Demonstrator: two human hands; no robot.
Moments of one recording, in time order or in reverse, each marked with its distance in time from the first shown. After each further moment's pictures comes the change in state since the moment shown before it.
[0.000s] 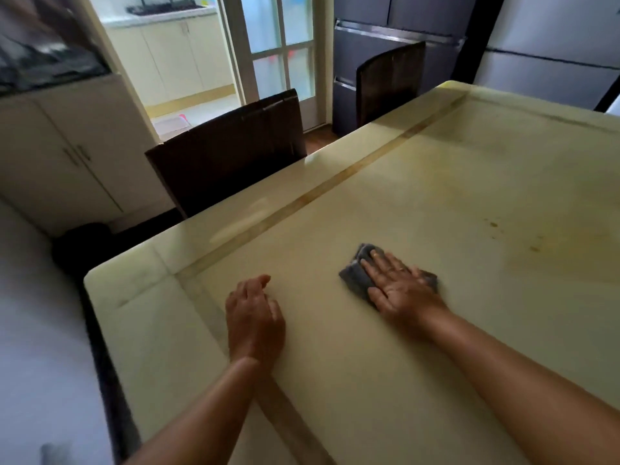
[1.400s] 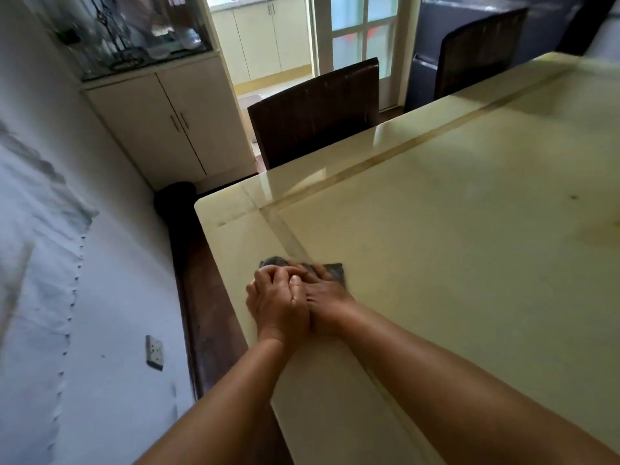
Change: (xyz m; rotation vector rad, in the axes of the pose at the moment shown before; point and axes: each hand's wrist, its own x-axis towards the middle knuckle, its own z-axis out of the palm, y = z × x) left_hand -0.098 -0.046 -0.067 0.117 0.070 -0.257; right_hand -0.049 -0.219 0.064 -0.253 -0.180 -0.639
